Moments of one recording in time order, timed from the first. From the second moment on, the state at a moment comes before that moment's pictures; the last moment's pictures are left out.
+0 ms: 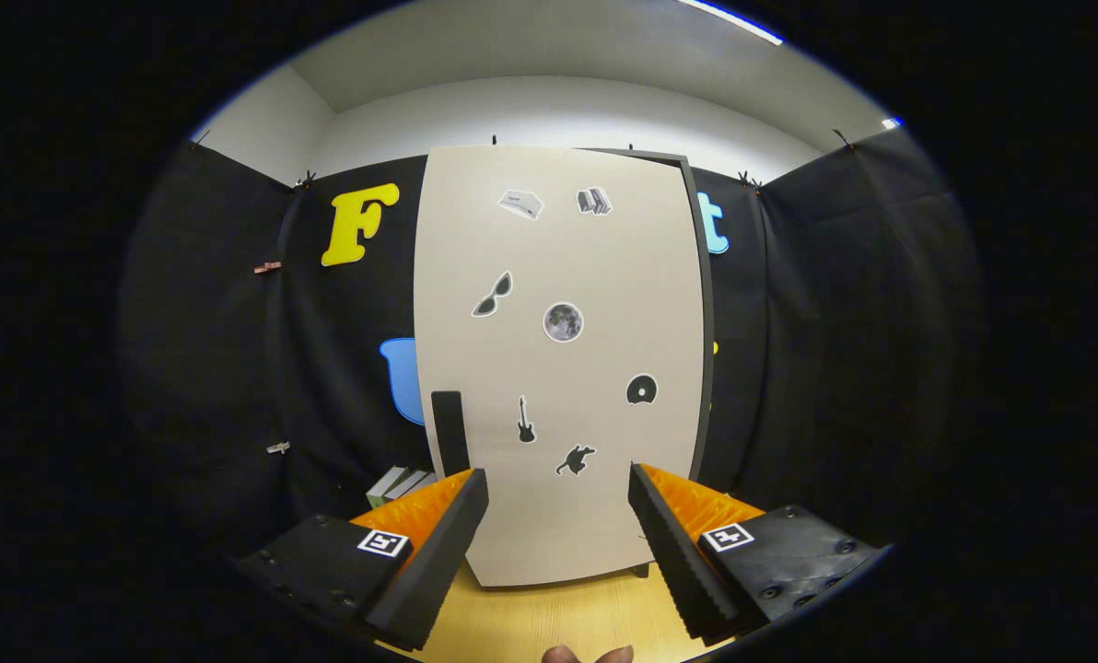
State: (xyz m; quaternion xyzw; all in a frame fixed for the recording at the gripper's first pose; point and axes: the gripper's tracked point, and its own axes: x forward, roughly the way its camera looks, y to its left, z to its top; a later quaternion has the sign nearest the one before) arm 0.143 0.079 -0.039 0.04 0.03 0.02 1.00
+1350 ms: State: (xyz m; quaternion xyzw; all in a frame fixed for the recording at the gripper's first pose) arm -0.004 -0.025 0.003 0.04 0.03 0.02 1.00
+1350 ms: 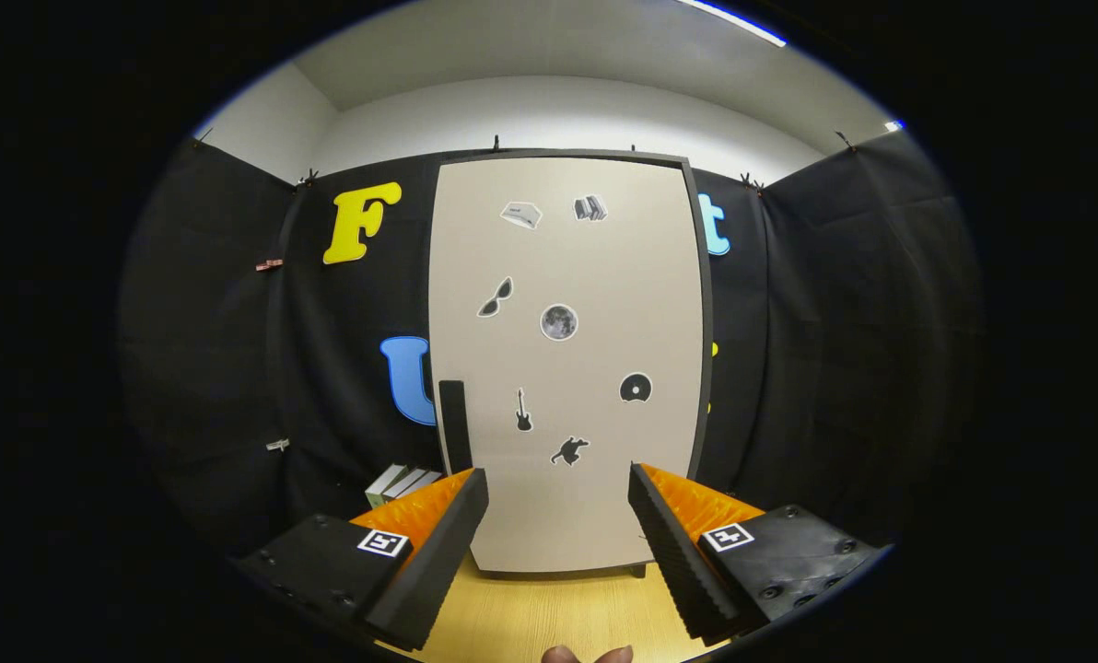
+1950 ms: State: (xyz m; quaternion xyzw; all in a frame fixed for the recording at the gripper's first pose) arm -0.003 -0.024 0.001 0.03 0.03 0.02 1.00
